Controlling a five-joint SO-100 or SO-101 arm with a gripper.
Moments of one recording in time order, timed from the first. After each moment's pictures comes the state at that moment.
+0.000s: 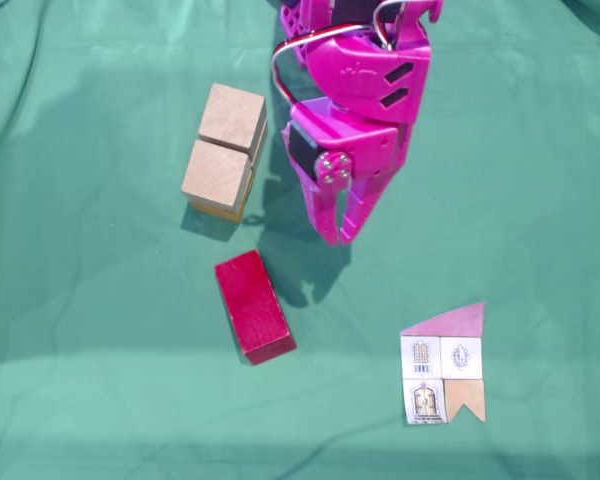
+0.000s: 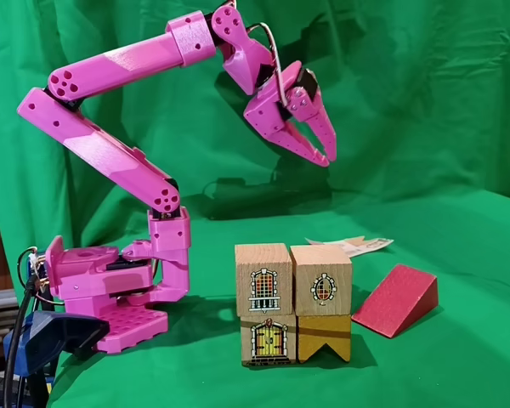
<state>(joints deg) 2.6 135.4 119.4 62.7 67.3</state>
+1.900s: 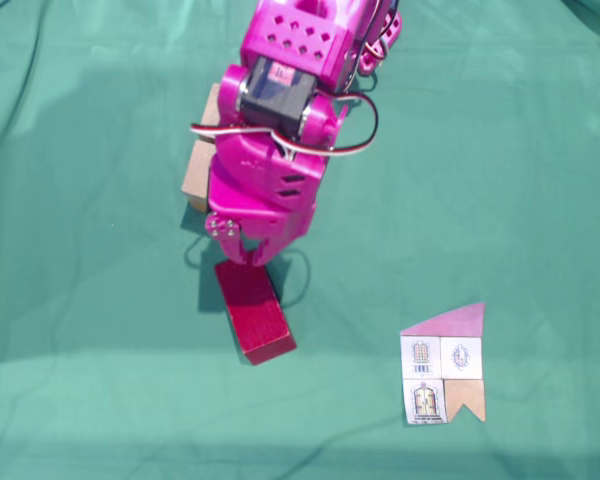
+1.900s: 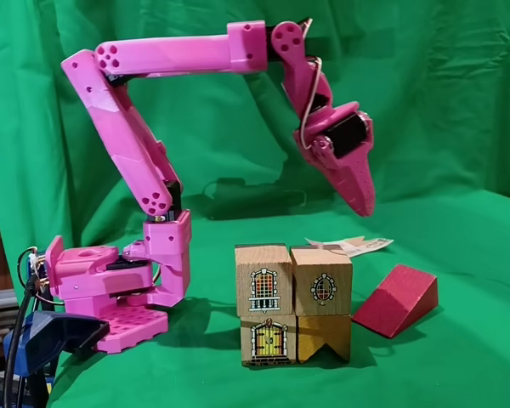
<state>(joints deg) 18.7 106.3 107.3 62.7 71.8</state>
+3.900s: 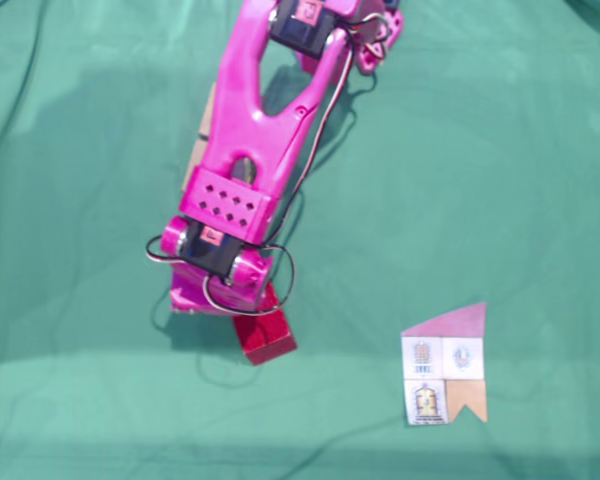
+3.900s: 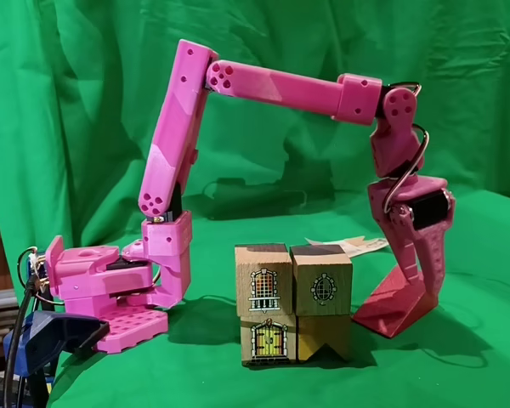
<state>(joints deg) 20.3 65.0 81.8 62.7 71.6</state>
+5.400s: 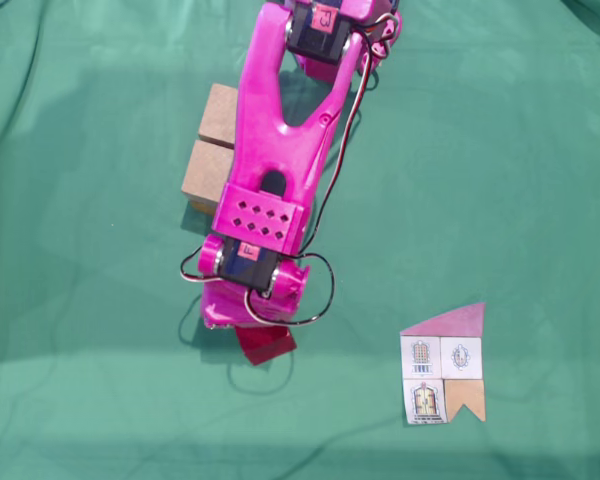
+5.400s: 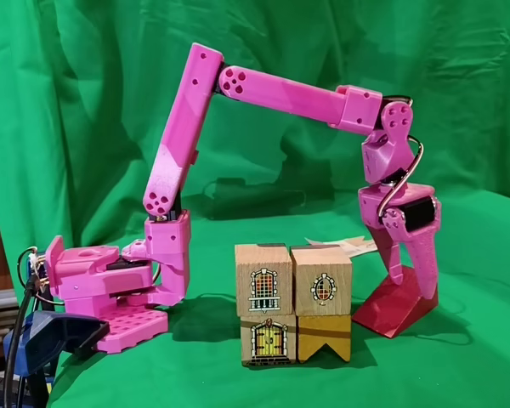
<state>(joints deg) 15.9 64.5 81.7 62.7 71.8</state>
